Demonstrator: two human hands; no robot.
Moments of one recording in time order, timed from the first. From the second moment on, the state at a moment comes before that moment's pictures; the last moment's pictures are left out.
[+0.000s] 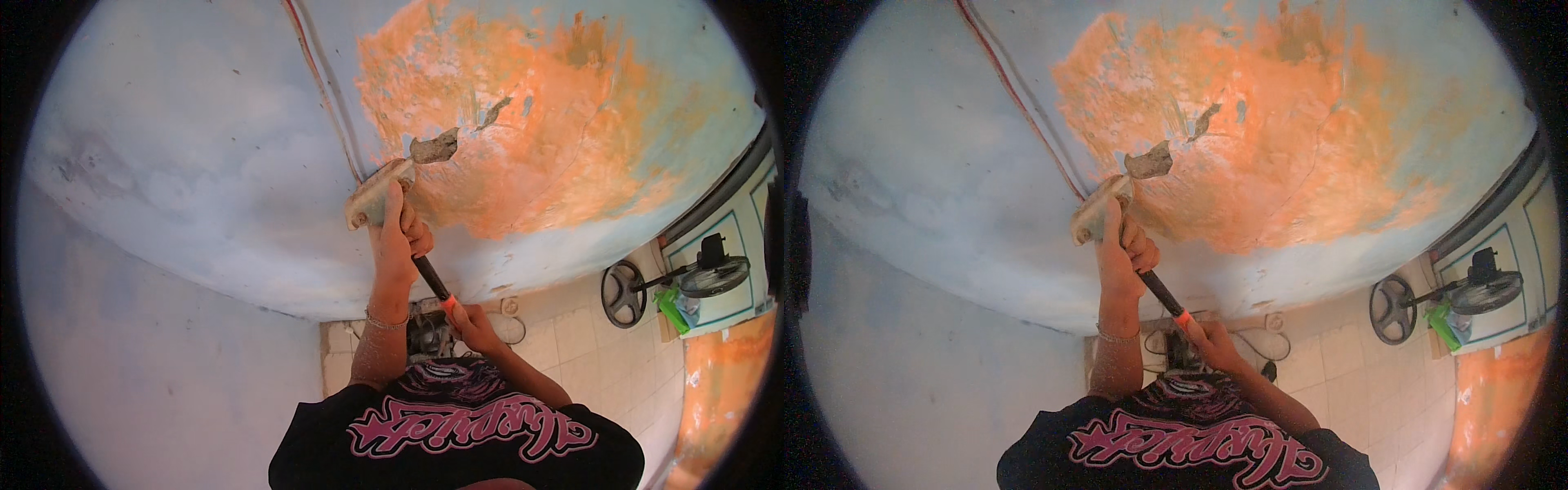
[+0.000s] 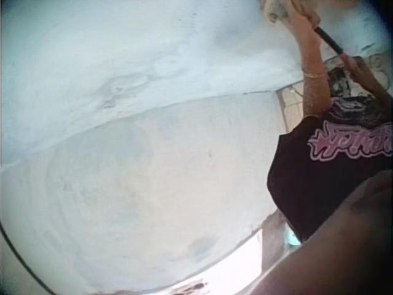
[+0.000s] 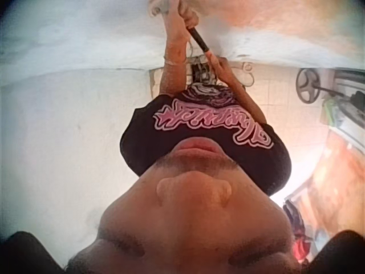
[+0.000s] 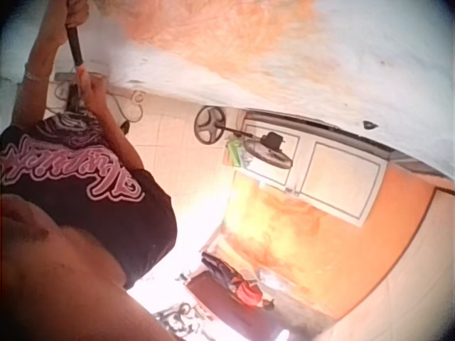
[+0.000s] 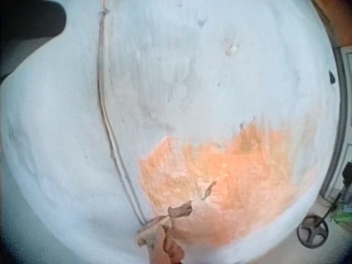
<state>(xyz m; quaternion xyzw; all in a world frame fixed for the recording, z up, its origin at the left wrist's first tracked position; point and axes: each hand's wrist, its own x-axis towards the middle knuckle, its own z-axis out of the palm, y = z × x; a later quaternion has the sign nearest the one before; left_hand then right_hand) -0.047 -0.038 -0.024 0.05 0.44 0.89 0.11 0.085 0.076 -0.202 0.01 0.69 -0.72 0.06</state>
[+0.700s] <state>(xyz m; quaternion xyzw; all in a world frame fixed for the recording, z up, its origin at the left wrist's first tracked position) -0.040 -0.045 -0.028 0.06 0.46 0.87 0.14 0.105 0.056 -0.204 0.03 0.66 -0.75 0.08</state>
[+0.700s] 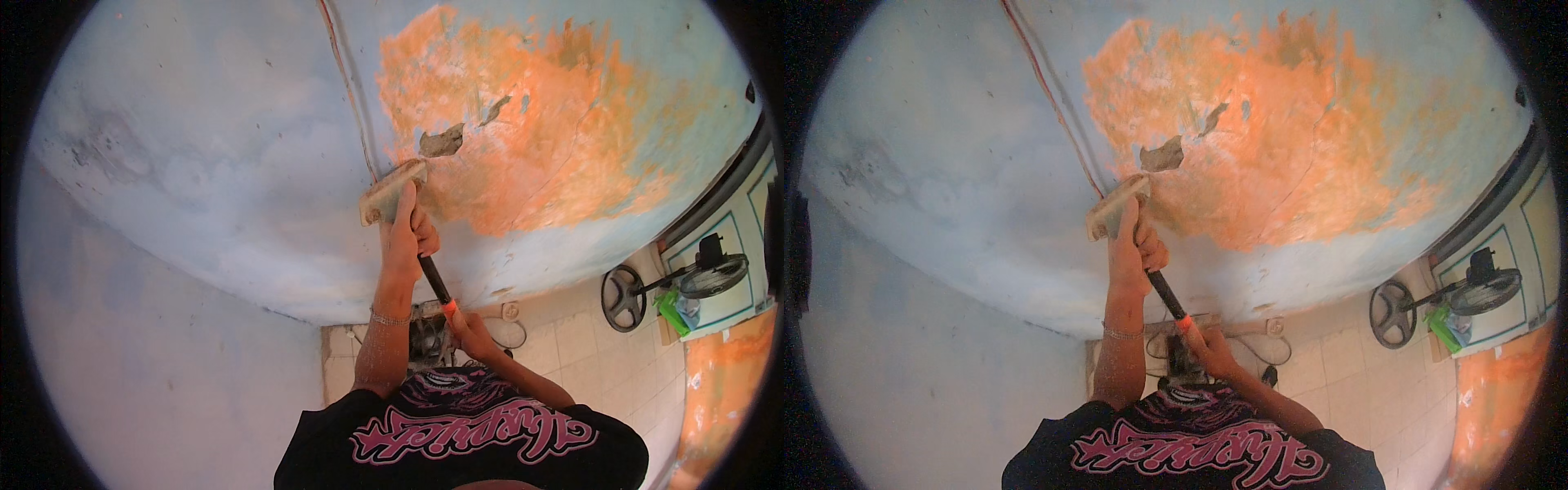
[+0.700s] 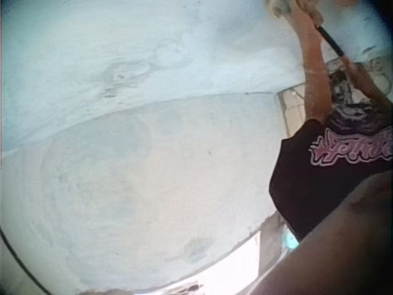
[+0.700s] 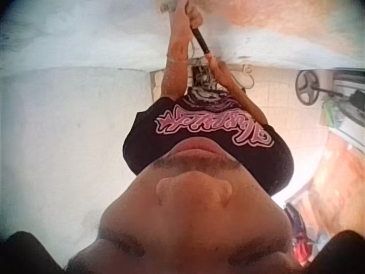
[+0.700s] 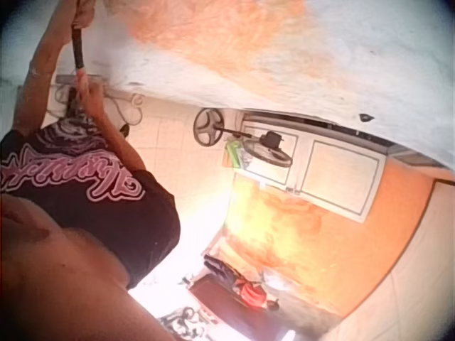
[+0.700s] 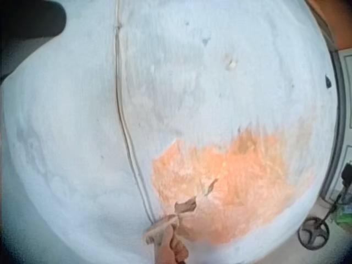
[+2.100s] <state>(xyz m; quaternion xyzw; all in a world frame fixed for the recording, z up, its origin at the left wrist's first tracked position) -0.037 -0.044 0.008 0.10 0.43 0.88 0.16 0.107 0.055 -0.190 0.03 0.72 -0.69 -0.02</state>
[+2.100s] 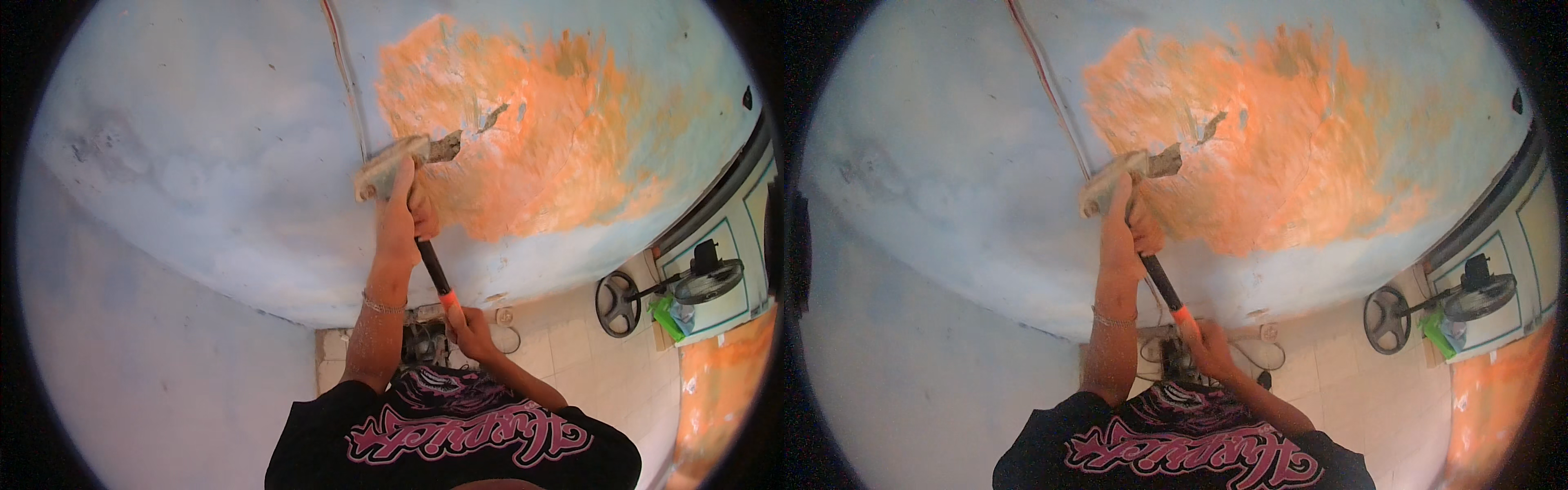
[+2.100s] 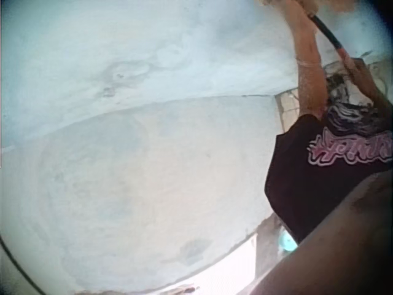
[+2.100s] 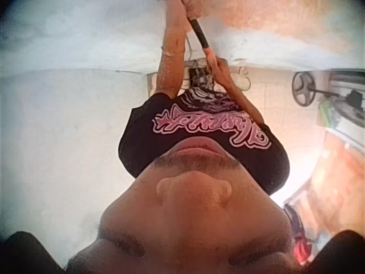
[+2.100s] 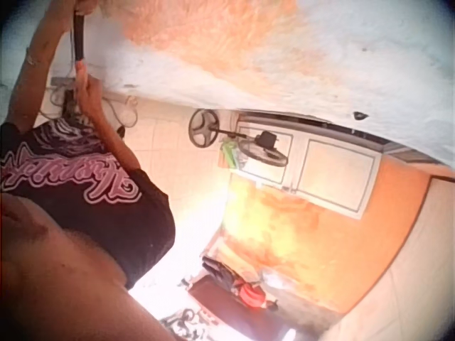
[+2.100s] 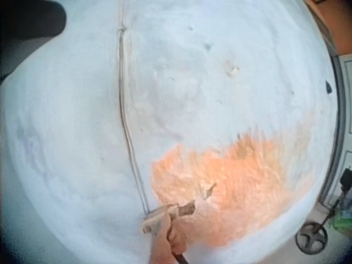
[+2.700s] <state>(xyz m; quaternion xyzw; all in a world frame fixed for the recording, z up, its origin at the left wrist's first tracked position) -0.042 -0.046 -0.001 0.07 0.43 0.88 0.18 0.114 0.050 -0.177 0.08 0.67 -0.73 0.06</state>
